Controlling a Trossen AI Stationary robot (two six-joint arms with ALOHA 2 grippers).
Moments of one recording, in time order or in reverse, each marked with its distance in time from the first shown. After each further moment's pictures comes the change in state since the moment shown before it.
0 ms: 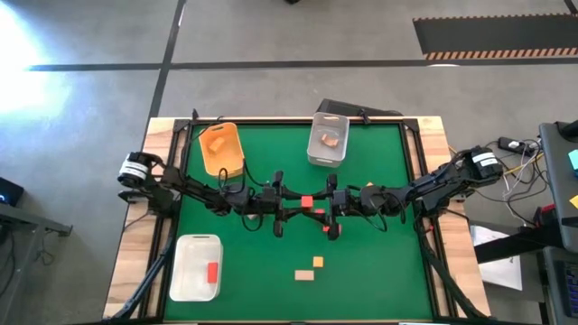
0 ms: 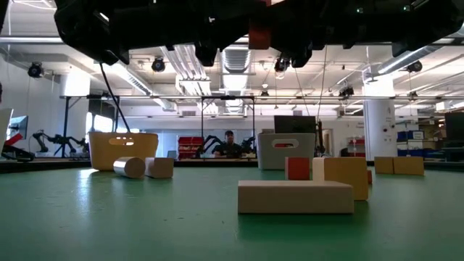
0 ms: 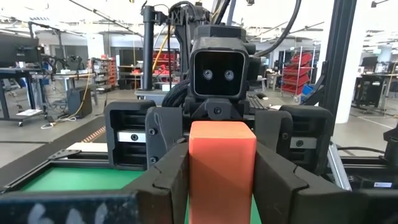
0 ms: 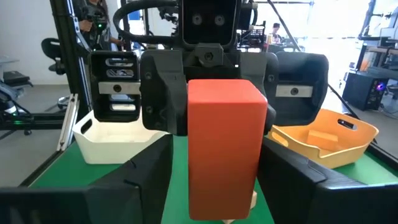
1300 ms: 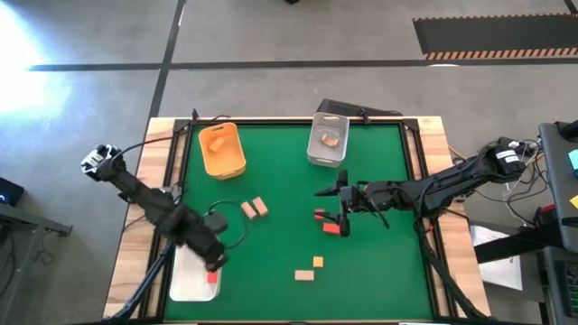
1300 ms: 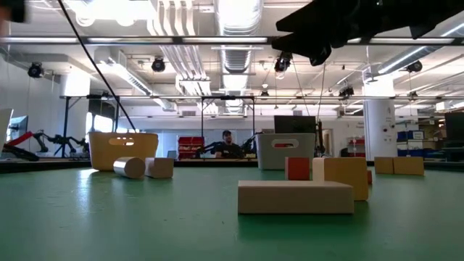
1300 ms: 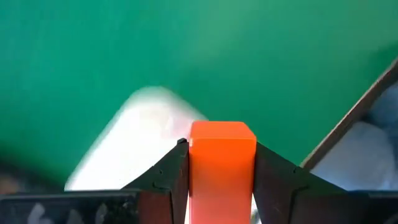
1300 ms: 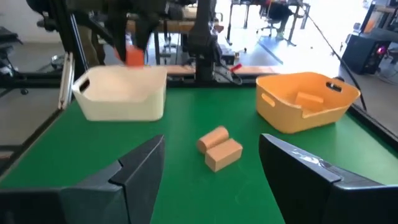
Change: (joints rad) left arm -0.479 -0.350 0.489 -2.356 0.123 -1.329; right arm -0.002 -0.235 -0.002 -0.429 -0.002 0.034
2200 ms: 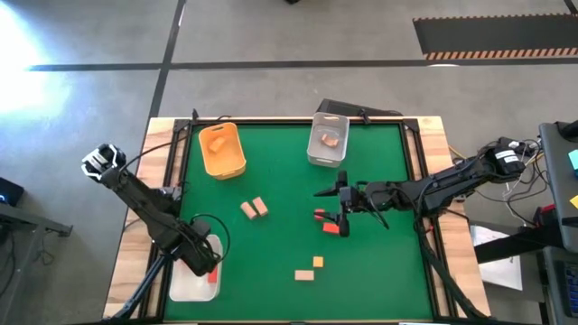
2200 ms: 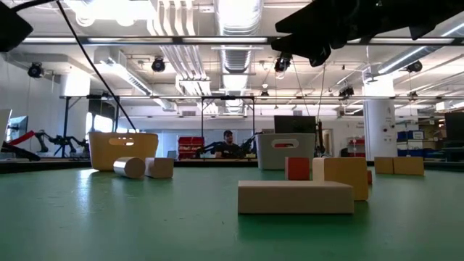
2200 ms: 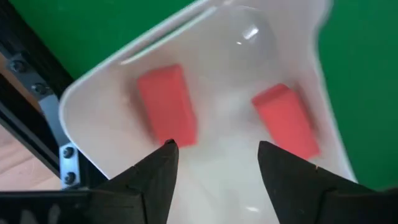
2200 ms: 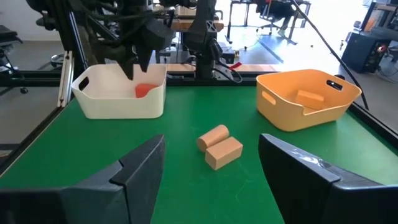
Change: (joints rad) left arm -0.137 -0.001 -0.256 0.093 0.143 -0.501; right arm 0.000 0.010 0.000 0.004 0.000 0.003
